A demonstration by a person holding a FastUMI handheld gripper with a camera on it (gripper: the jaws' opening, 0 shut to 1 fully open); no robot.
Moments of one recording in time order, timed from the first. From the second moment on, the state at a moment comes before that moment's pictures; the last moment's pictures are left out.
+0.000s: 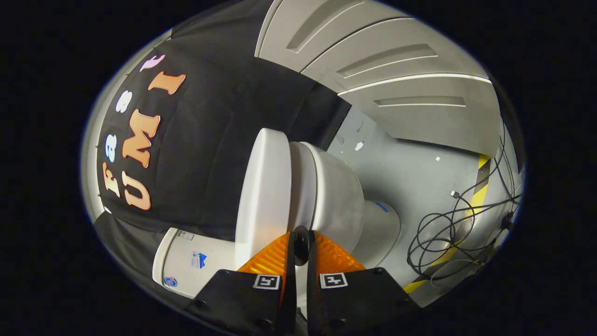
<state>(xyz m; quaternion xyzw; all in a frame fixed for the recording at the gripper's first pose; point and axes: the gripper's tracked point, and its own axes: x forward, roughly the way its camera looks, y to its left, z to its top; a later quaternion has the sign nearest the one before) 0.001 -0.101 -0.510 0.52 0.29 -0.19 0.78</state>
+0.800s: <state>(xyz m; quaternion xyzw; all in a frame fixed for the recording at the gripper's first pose) 0.012 -0.100 -0.489 0.54 0.26 -0.22 0.77</state>
